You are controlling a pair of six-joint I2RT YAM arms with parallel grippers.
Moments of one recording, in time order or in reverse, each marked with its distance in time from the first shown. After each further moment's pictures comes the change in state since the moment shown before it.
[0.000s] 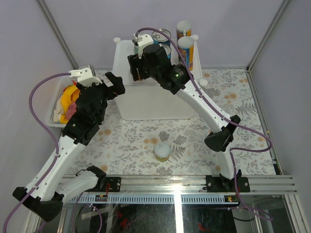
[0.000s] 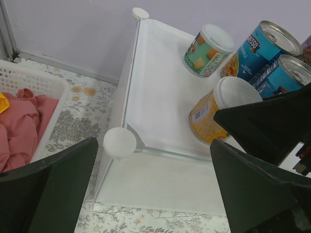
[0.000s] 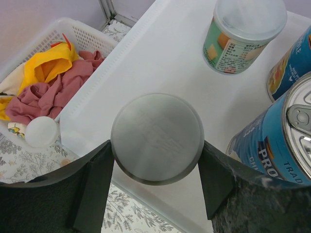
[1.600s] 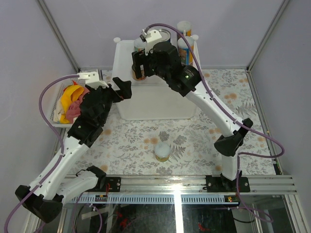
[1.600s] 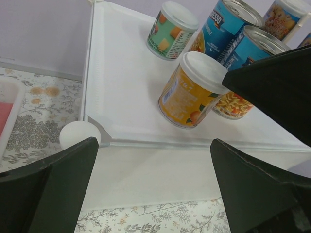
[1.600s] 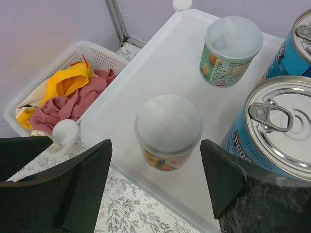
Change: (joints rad) left arm 0.000 -0.017 -0.122 0.150 0.167 0.006; right arm -0.015 -0.128 -0.140 0.112 -0.041 0.008
